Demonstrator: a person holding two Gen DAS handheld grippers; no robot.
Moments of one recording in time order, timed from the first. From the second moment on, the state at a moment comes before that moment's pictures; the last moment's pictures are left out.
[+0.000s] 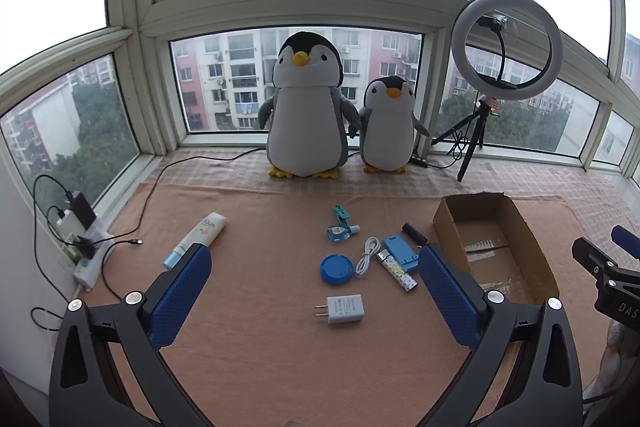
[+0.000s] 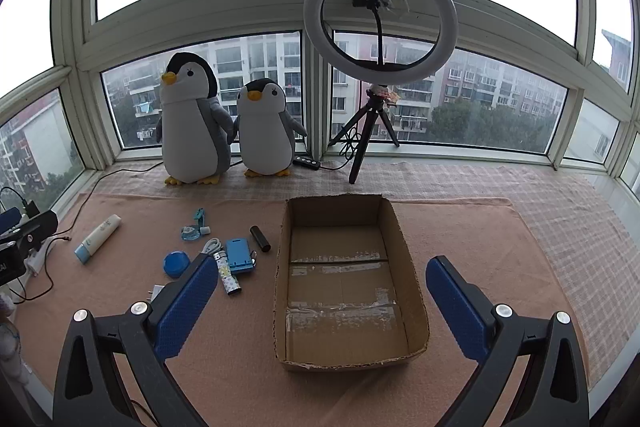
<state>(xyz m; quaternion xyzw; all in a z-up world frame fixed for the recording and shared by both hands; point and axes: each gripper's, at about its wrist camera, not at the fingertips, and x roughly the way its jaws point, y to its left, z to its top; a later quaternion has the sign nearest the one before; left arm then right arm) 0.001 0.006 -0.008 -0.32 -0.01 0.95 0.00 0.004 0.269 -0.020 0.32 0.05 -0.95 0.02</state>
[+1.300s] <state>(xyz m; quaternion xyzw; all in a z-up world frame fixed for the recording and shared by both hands) -0.011 0.007 -0.022 -0.34 -0.01 0.94 0.00 -0.004 0.272 -0.031 0.34 0.06 -0.94 0.02</state>
